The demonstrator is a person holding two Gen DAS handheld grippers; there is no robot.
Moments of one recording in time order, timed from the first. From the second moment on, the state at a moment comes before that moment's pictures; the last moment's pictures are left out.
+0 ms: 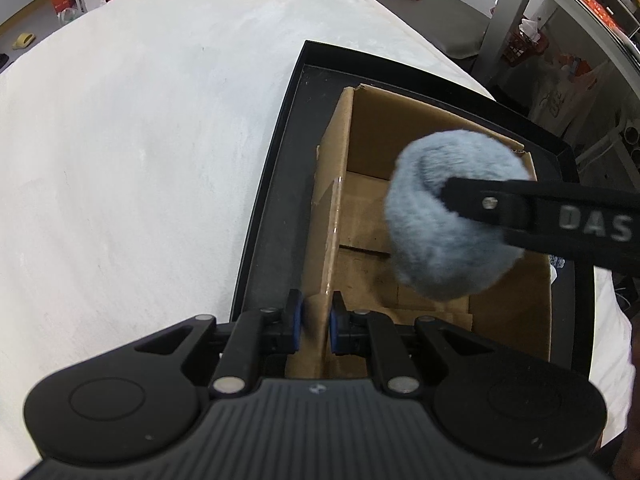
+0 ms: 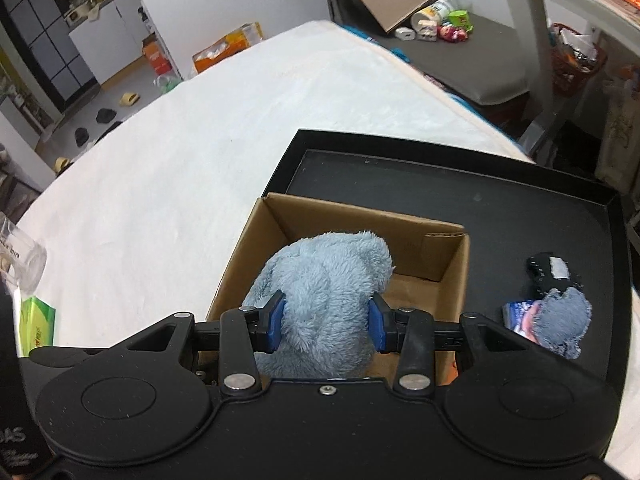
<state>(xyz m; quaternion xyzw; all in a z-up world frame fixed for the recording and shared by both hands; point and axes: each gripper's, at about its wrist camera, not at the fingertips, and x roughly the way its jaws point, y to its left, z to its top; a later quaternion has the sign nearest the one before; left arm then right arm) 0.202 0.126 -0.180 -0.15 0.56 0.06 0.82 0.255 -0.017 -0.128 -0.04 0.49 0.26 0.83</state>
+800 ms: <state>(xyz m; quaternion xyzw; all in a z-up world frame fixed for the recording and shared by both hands) 0.204 0.121 -0.181 -0.14 0.56 0.07 0.81 0.258 -0.025 -0.134 -0.02 0.50 0.27 0.82</state>
